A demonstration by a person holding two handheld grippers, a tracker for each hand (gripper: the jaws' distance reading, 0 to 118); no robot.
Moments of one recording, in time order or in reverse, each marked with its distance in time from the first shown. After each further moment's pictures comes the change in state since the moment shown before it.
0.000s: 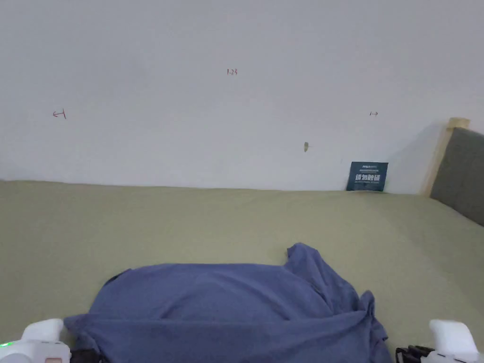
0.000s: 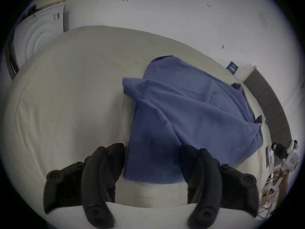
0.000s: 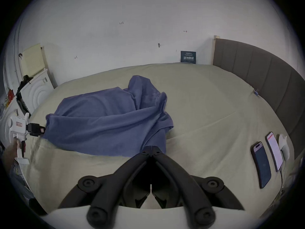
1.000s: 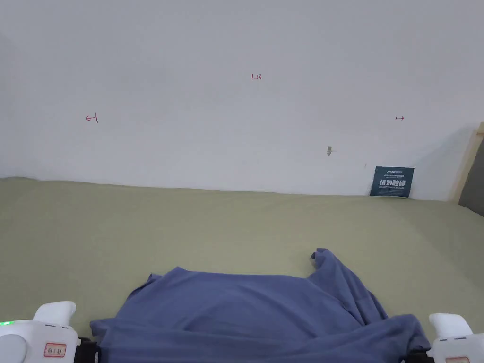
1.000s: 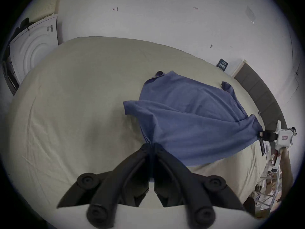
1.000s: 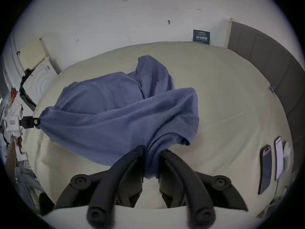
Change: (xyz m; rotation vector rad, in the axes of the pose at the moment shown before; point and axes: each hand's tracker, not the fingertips) left arm -0.016 0.001 0.069 -0.024 -0.083 -0.054; right arm -0.004 0.026 -0.012 -0.250 0.080 0.041
